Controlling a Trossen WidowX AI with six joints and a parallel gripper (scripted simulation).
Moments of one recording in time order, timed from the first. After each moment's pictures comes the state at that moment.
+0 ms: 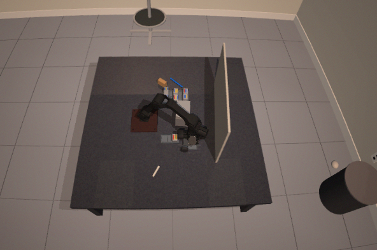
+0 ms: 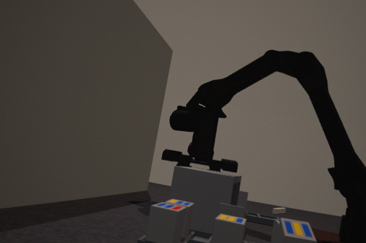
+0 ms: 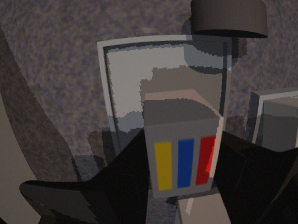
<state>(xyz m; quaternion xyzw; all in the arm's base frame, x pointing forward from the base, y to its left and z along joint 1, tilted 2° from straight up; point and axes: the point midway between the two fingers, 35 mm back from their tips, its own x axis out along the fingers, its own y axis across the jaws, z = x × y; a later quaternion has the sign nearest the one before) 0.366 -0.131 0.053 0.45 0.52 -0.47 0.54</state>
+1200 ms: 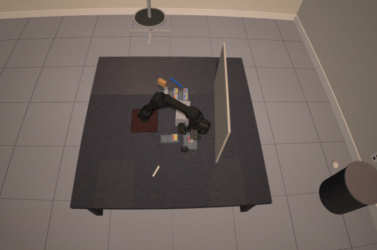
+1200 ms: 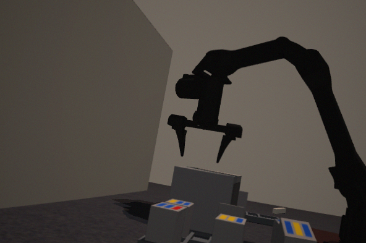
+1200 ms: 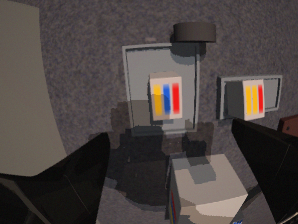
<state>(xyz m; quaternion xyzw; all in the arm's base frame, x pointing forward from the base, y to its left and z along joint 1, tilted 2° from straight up) 0.369 -0.129 0.140 0.45 0.52 -0.47 0.55</state>
